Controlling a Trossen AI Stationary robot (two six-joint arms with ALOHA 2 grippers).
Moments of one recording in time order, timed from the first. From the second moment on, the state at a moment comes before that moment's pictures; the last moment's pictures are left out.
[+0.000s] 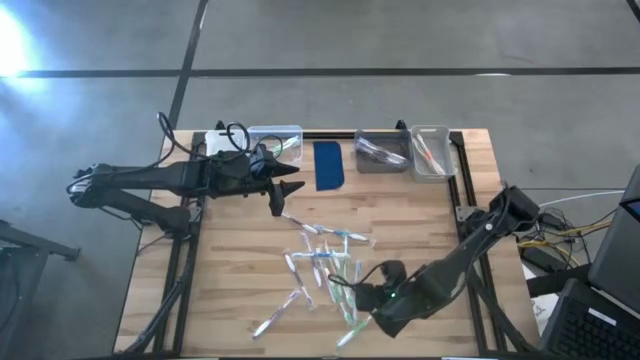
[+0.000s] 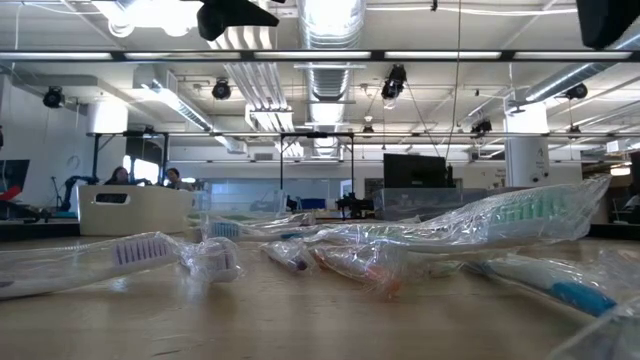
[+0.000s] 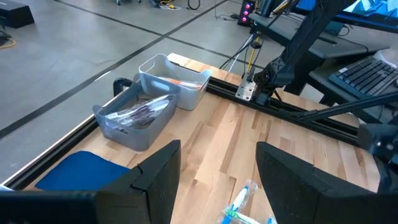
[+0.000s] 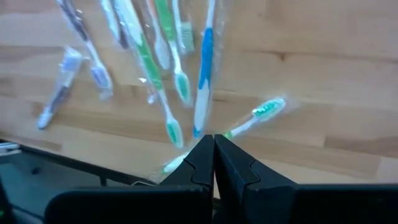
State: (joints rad) left arm 0.02 1.10 1.07 -0.26 -0.26 -0.28; right arm 0.68 1.79 1.46 -0.93 0.23 2.25
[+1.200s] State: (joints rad) left arm 0.02 1.10 1.07 -0.26 -0.26 -0.28; right arm 0.50 1.90 1.45 -0.94 -0.32 0.05
